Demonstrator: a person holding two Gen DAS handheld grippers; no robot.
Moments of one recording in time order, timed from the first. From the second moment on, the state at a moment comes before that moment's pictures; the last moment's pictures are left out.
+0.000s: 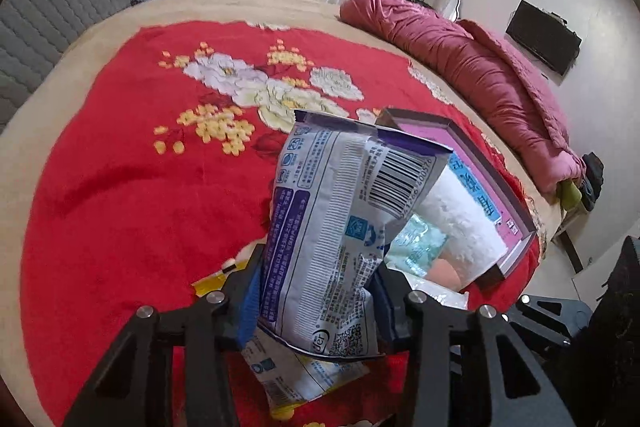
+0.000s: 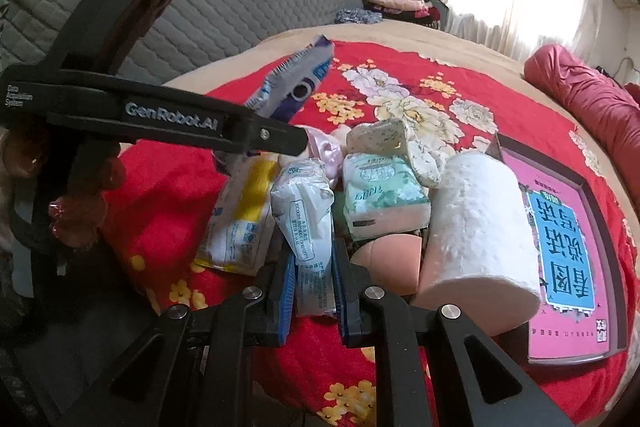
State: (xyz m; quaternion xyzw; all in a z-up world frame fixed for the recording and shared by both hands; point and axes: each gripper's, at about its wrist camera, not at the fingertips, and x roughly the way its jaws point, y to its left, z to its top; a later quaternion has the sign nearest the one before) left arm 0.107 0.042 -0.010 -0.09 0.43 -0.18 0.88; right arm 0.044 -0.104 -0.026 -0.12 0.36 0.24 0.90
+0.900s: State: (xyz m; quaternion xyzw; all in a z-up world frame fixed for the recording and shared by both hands) left arm 0.060 0.004 0.033 -0.06 0.40 -0.18 0.90; right arm 0.012 -0.157 0.027 -0.06 0.29 0.18 0.94
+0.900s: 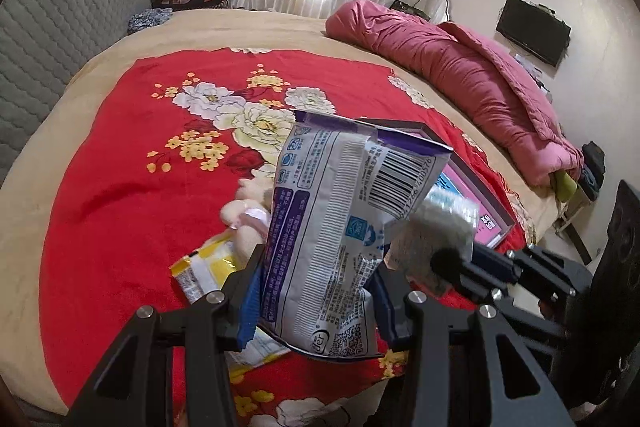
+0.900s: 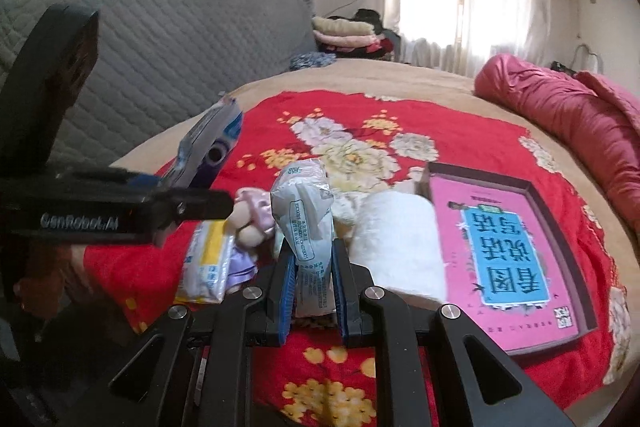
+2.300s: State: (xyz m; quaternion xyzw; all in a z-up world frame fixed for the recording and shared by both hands) left arm 0.045 -0.140 0.045 0.01 0.40 -0.23 0.89; right arm 0.006 -0.313 0.044 0.05 0.24 -0.03 0.97
